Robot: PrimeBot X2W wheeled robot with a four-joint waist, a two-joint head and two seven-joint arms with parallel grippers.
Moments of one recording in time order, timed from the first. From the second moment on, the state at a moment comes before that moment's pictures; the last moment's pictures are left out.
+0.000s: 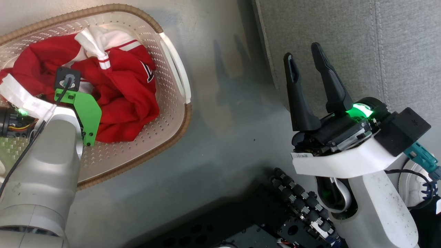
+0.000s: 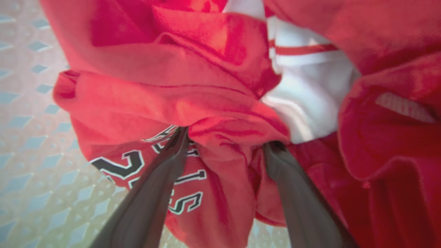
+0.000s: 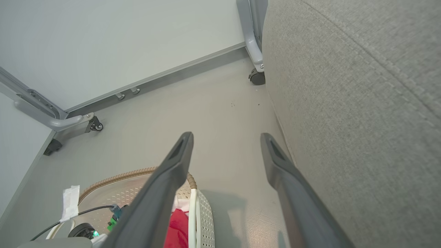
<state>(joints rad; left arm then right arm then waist) -1.00 0.22 -0.39 1.29 -0.03 0.16 0.19 -0.34 -0.05 0.30 -0.16 0.42 0.13 -0.26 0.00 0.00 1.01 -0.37</state>
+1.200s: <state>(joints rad) -0.88 0.18 -0.42 1.29 -0.11 0.09 0.15 -0.35 -0.05 0.27 -0.08 0.35 0.13 -0.26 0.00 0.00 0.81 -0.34</state>
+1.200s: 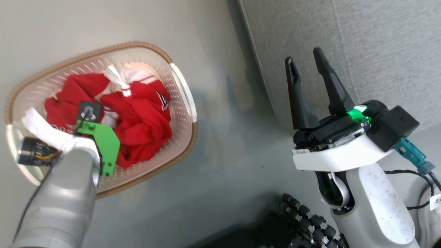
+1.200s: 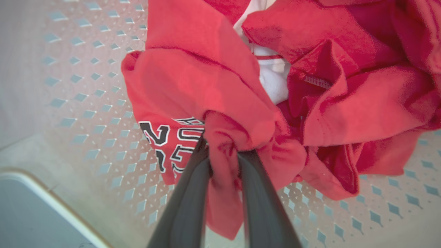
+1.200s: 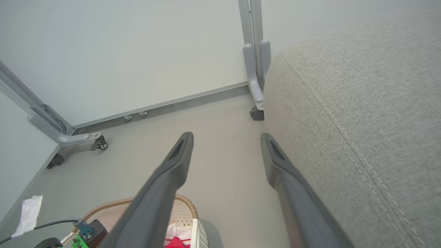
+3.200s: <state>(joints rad) -0.23 0.05 -0.16 -0.13 -0.15 -0.11 -0.26 0.01 -0.10 0.25 0.01 0.22 0.13 -0.26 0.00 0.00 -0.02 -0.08</state>
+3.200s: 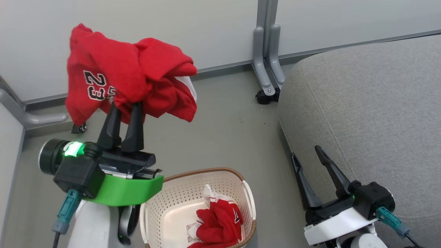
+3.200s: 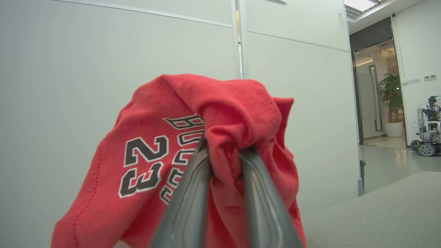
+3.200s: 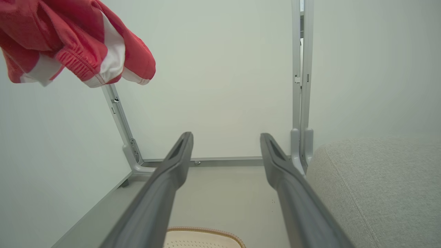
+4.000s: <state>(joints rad) -0.21 0.05 -0.39 -0.19 -0.20 -0.13 -0.26 0.01 -0.11 0.24 0.00 0.21 0.13 -0.26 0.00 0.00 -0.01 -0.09</state>
